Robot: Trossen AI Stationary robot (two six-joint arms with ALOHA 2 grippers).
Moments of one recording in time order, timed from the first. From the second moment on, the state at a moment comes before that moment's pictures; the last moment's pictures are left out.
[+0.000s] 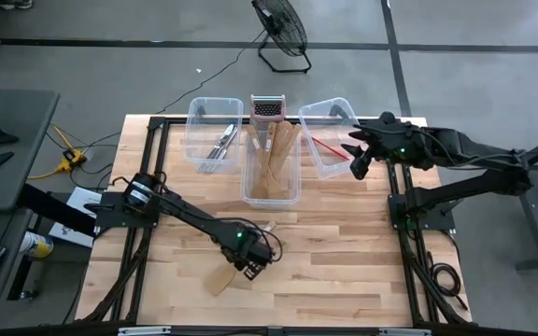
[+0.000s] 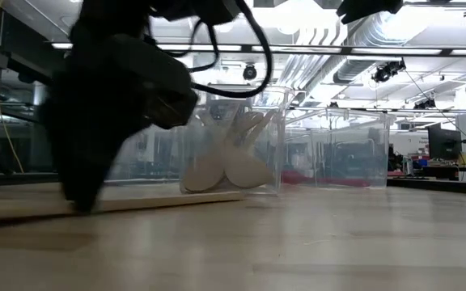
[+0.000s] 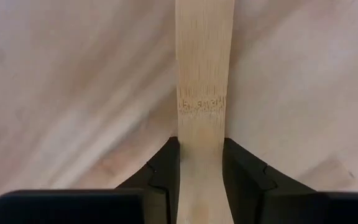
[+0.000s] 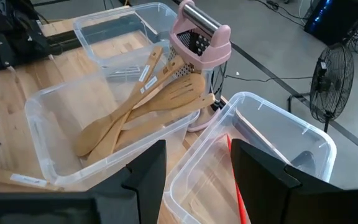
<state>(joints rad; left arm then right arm) -0.40 2.02 1.42 -0.90 0.13 -1.20 -0.08 0.98 1.24 -0.88 0.47 0.28</state>
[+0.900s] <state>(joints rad) -0.40 1.97 1.53 -0.87 0.14 -1.08 -0.08 0.96 1.24 -0.88 0.46 0.23</state>
